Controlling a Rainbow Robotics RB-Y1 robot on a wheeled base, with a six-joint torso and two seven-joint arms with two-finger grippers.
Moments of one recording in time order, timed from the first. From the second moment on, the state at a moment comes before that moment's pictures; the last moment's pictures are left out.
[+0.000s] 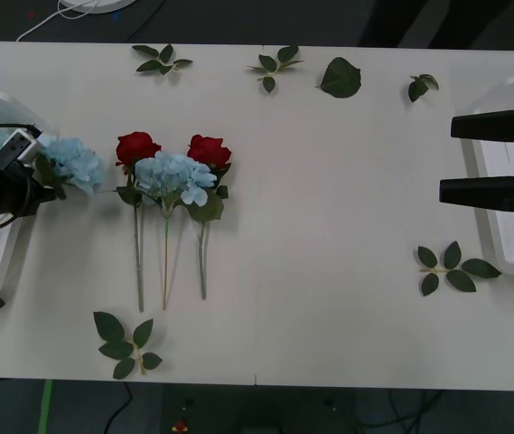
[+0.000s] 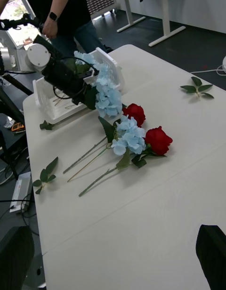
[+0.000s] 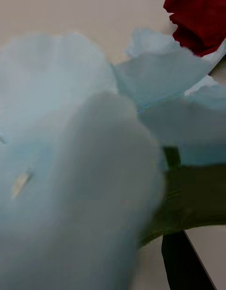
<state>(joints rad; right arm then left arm) -0.06 -0.97 -0.28 -2.12 -1.95 1.14 2.29 -0.47 0.94 -0.36 -1.08 1.43 0.66 -2.57</state>
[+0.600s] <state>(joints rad) -0.06 -0.97 -0.28 -2.12 -1.95 1.14 2.29 -0.47 0.93 -0.39 -1.07 1.44 0.61 -2.57</state>
